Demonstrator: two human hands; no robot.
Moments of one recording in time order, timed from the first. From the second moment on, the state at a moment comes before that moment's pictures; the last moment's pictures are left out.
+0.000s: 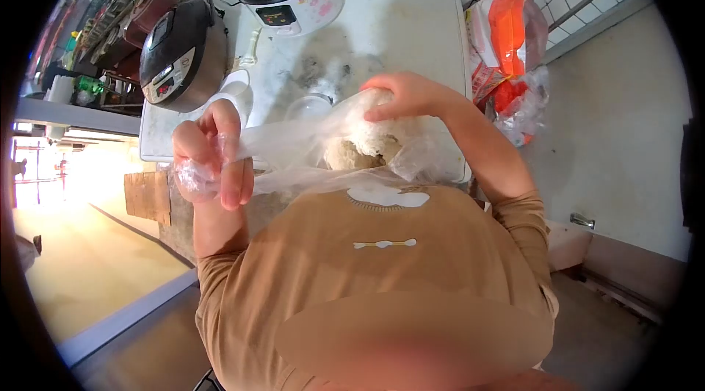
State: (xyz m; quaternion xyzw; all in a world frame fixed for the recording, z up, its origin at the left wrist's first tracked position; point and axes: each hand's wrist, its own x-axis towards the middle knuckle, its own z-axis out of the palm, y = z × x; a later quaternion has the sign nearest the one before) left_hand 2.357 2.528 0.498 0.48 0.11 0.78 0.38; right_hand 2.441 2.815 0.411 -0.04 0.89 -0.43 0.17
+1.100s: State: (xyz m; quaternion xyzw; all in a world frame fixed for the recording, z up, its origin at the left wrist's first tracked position) left_hand 2.347 2.518 0.482 0.35 0.29 0.86 0.24; right_hand 2.561 2.802 0.431 0.06 0.98 -0.19 0.01
